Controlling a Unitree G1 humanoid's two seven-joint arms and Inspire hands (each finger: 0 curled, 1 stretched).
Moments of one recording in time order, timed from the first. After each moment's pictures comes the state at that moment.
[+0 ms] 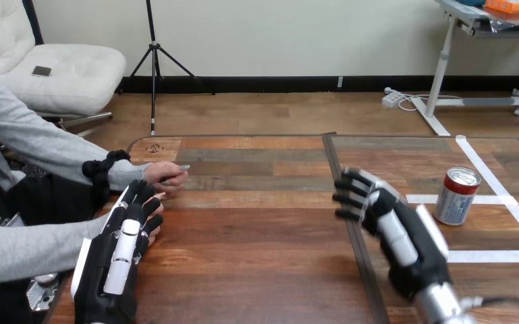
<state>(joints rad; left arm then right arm) -0.06 0.07 0.23 0.79 -0.30 -0.75 -0.44 -0.18 -0.13 -0.14 0.73 0.19 -0.59 0.39</state>
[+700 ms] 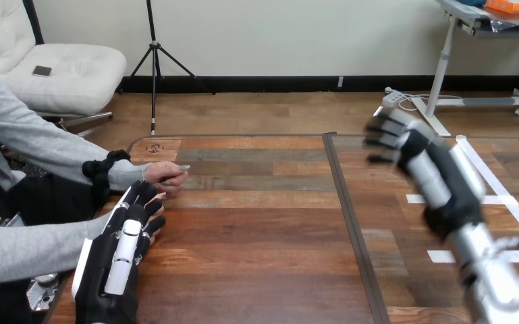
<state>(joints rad) -0.06 0.07 0.22 0.79 -0.30 -0.75 -0.43 -0.36 -0.27 -0.17 0.73 0.16 -0.55 0.31</state>
